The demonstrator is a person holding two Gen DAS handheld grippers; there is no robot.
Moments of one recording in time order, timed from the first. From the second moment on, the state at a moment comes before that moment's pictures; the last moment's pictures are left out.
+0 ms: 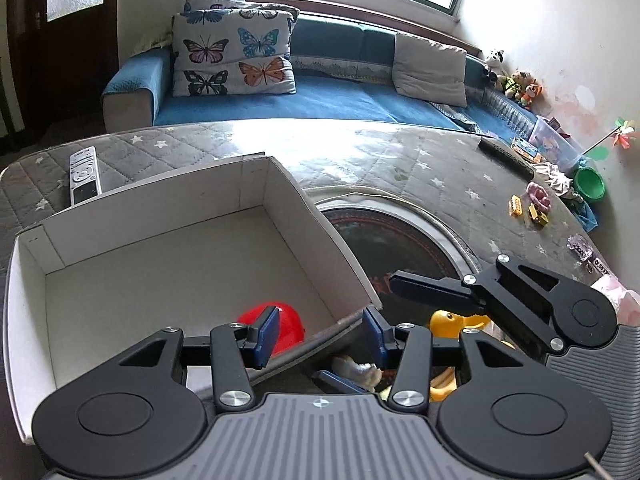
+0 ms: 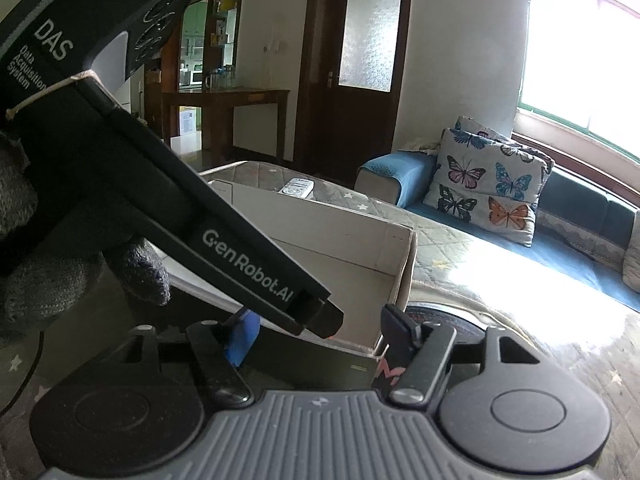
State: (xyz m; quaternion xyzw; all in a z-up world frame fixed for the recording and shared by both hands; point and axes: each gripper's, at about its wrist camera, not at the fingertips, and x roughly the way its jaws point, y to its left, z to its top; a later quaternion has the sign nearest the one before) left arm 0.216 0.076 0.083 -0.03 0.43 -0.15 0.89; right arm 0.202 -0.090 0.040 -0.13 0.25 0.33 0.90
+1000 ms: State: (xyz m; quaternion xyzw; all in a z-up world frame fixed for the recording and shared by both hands) left arm 0.124 0.036 0.071 -0.04 0.41 -0.07 0.91; right arm 0.122 -0.142 0.021 -0.08 0.29 0.27 0.92
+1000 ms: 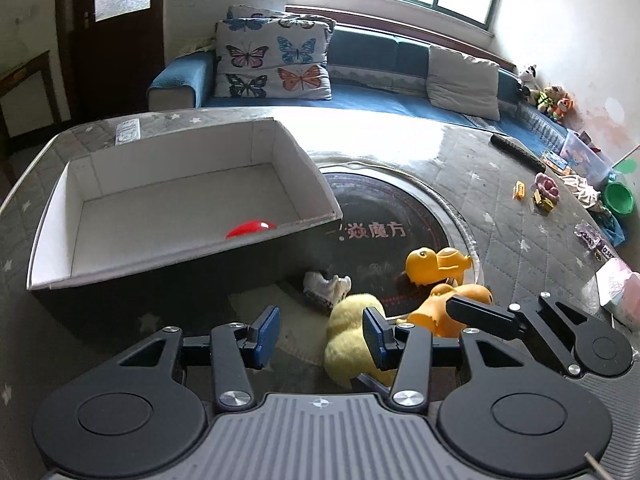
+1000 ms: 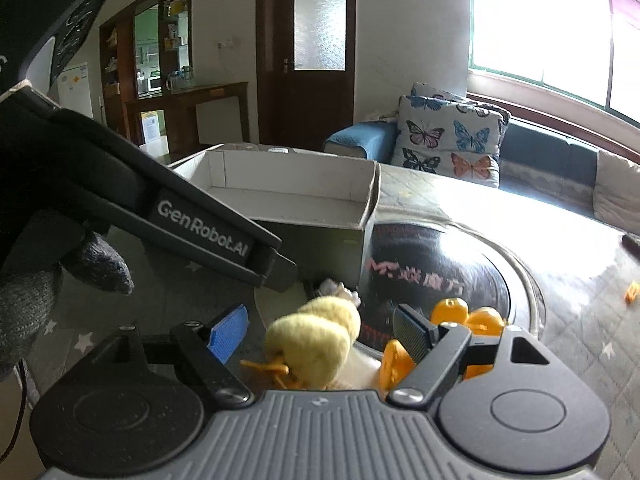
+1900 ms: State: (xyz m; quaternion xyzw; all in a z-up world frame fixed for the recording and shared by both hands) left arm 0.086 0.018 0.053 -0.04 0.42 -0.04 0.91; right arm 0.094 -0.154 -0.001 -0.06 0.32 0.25 0.91
